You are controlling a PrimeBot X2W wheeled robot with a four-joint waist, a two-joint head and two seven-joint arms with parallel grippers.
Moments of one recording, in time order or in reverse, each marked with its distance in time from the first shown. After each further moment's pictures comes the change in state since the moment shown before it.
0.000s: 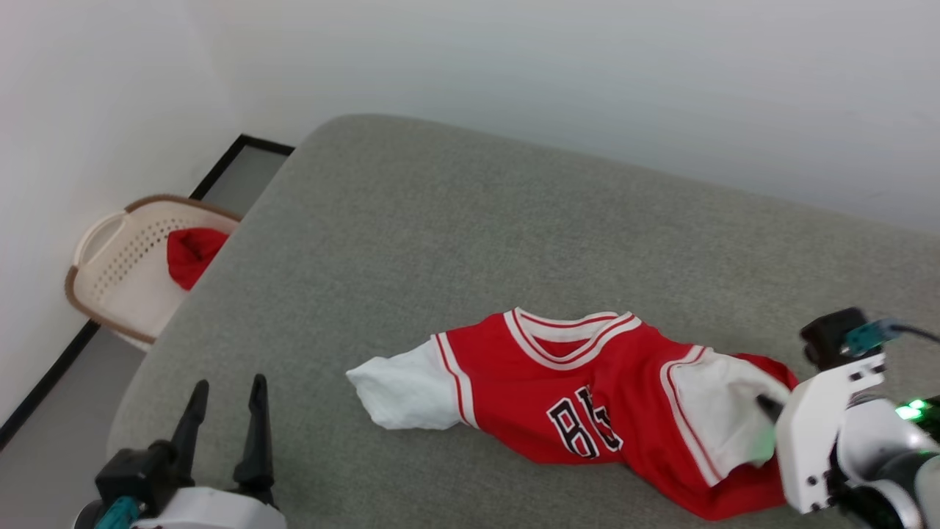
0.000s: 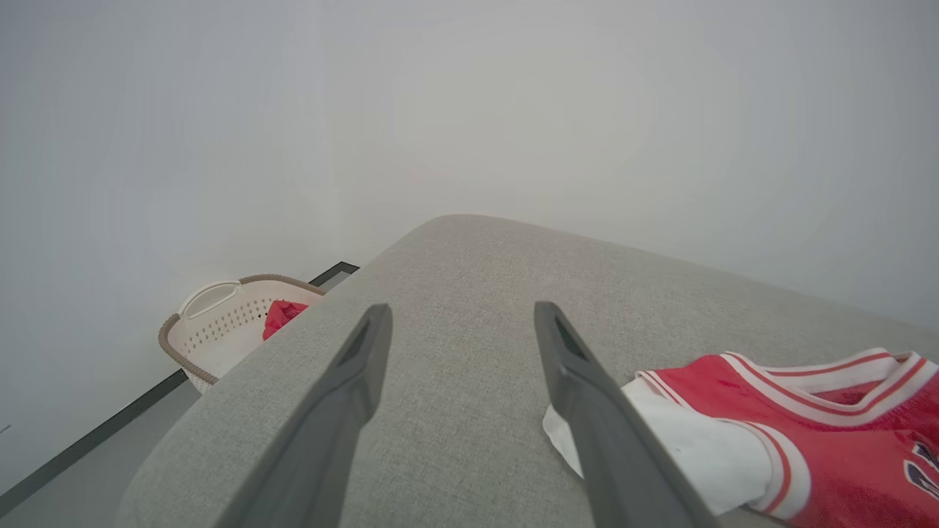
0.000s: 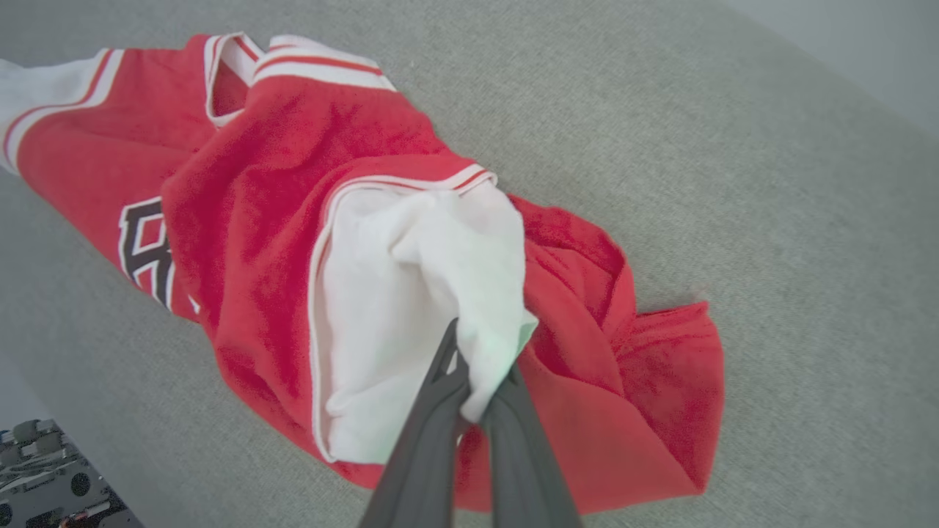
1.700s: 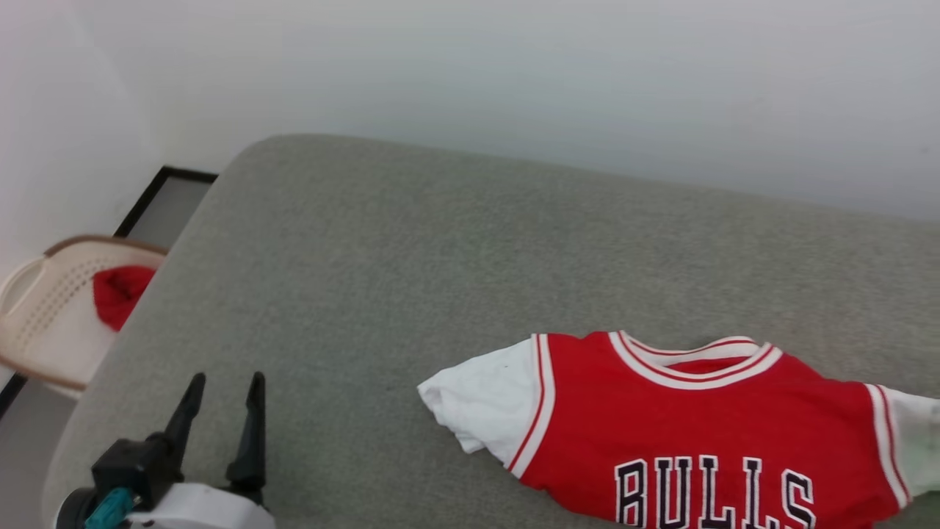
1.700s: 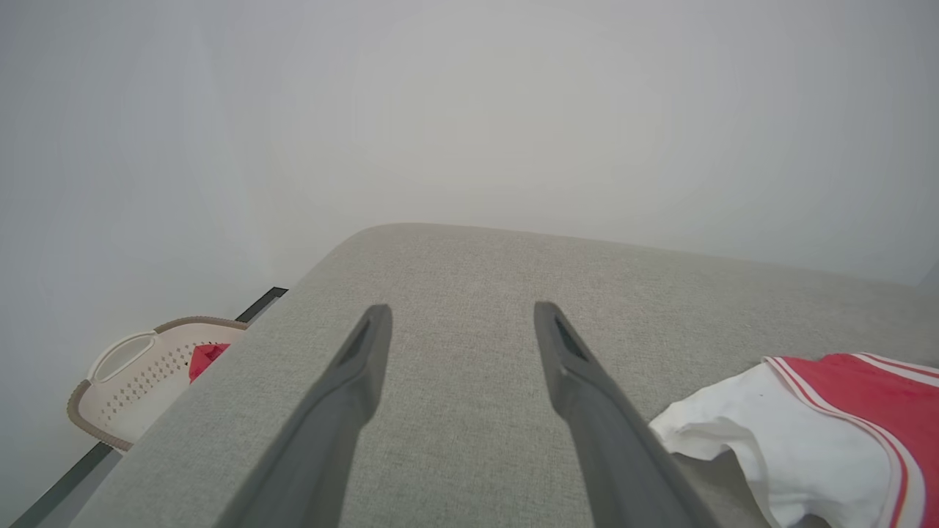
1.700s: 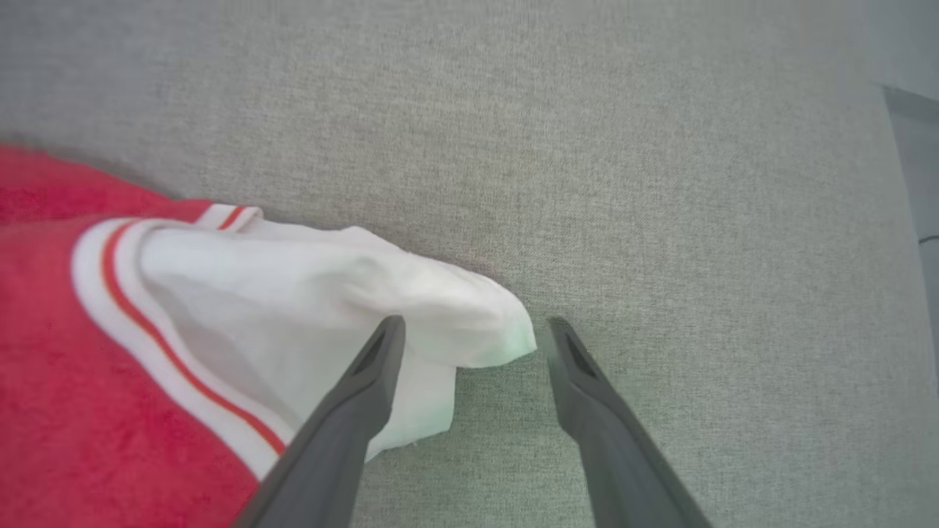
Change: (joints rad) left arm 0.009 0.062 -0.020 -0.049 0.023 -0.008 0.045; right arm -0.046 -0.124 -0.370 0.449 -0.095 0.000 -0.226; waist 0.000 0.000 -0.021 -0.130
